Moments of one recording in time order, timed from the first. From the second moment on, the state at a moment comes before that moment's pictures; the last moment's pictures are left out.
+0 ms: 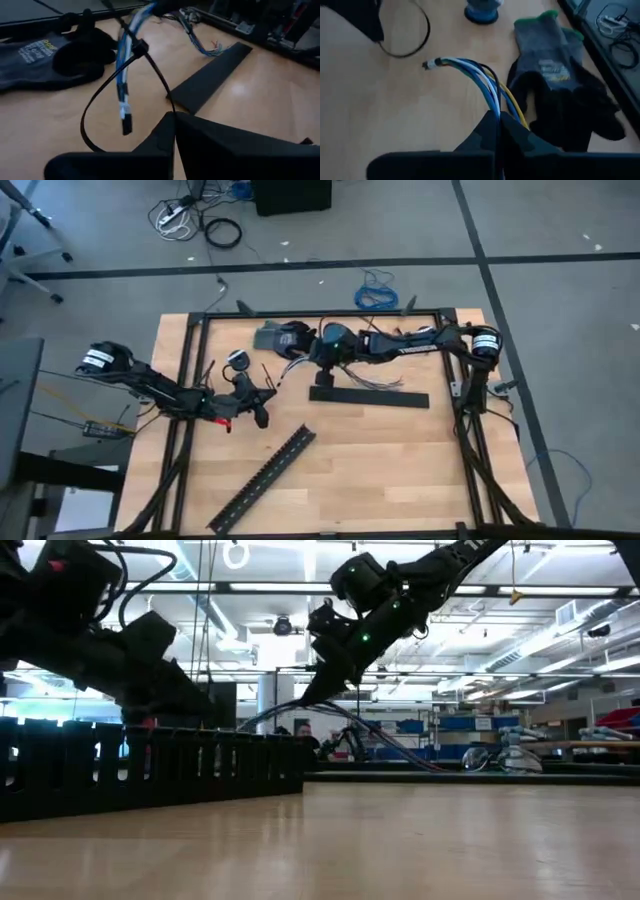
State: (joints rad) left arm -0.24 1.27 0.14 0.74 -0.68 -0.55; right arm -0.24 1.83 1.24 -0.02 0.05 -0.13
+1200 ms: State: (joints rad) left arm -0.23 1.27 0.16 0.92 -0.61 -0.34; right arm -0.16 1.95 1.24 0.14 -0.19 0.03
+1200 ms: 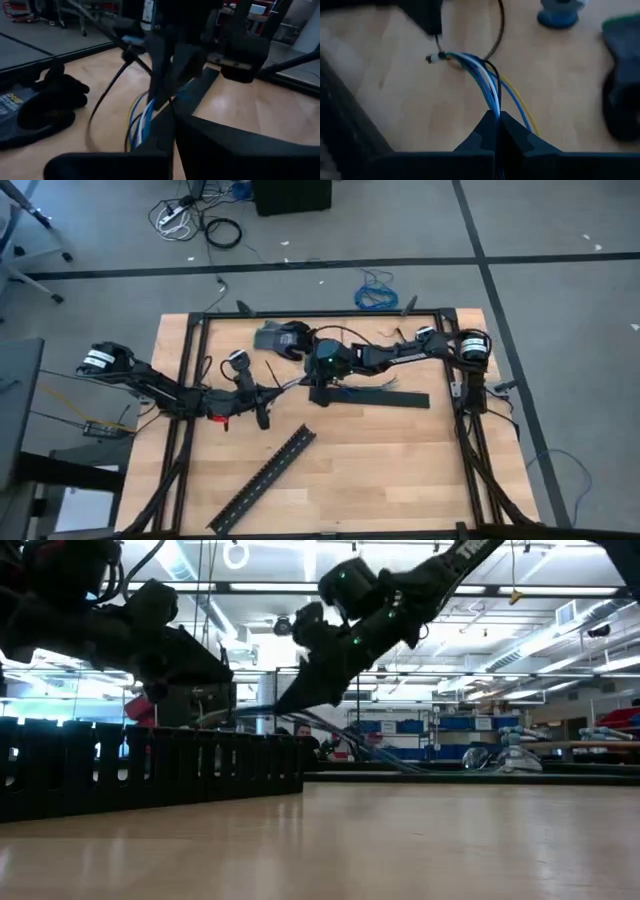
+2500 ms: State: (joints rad) left arm -0.23 1.46 0.24 0.90 -0.56 -0.25; right arm -0.22 1.98 1.38 0.23 -0.44 0.09
